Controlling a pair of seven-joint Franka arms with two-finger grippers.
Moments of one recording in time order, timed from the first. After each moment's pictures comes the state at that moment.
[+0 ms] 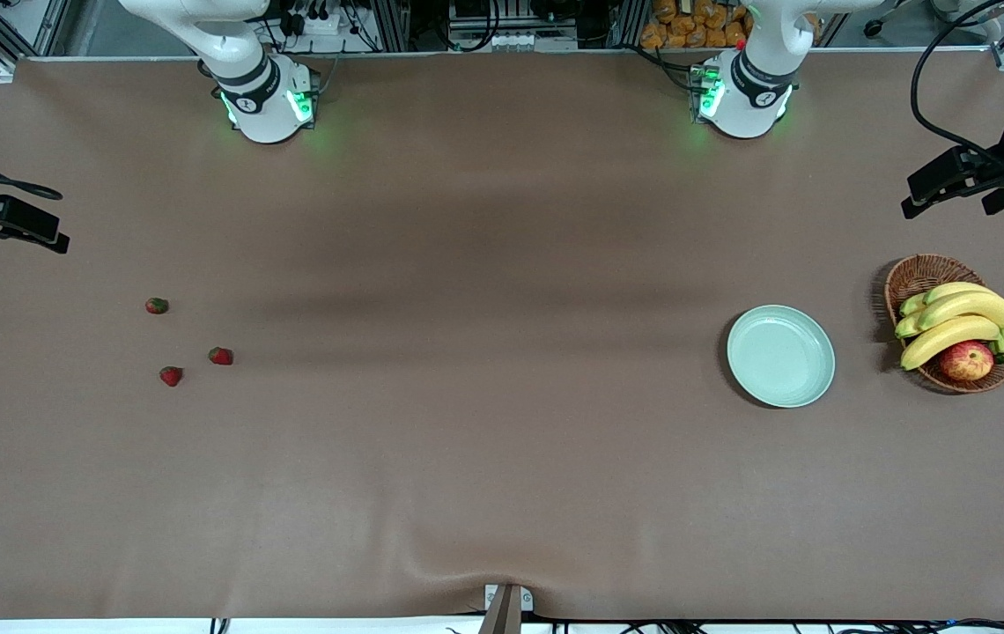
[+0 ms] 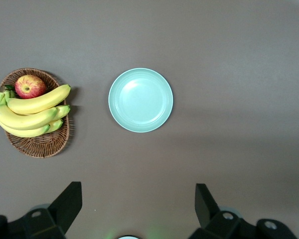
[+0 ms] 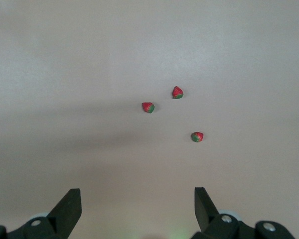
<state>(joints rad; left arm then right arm) -0.03 -0.02 -0.02 -1.51 -0.04 1.47 -0.12 -0.02 0.10 -0.03 -1.41 0.01 1.42 0.01</state>
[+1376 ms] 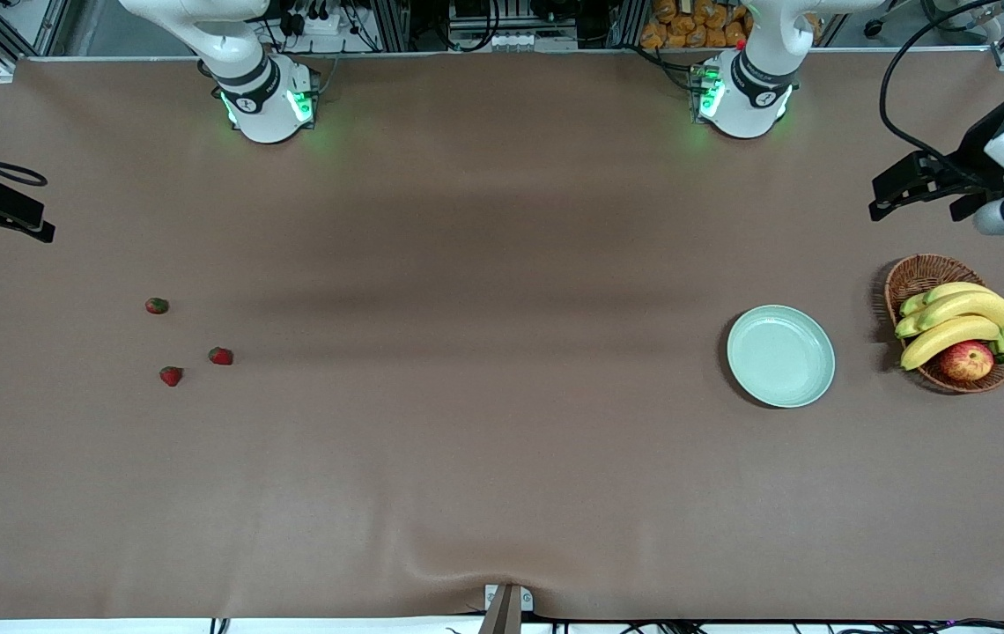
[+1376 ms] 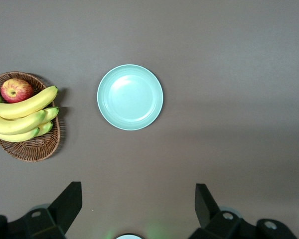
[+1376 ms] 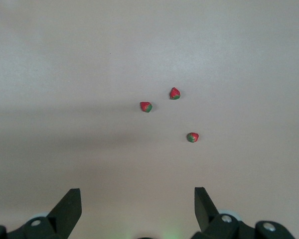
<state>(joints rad) -0.05 0.00 -0.07 -1.51 -0.03 1.47 -0.12 -0.03 0.10 -0.03 -1.37 0.00 1.39 -0.03</state>
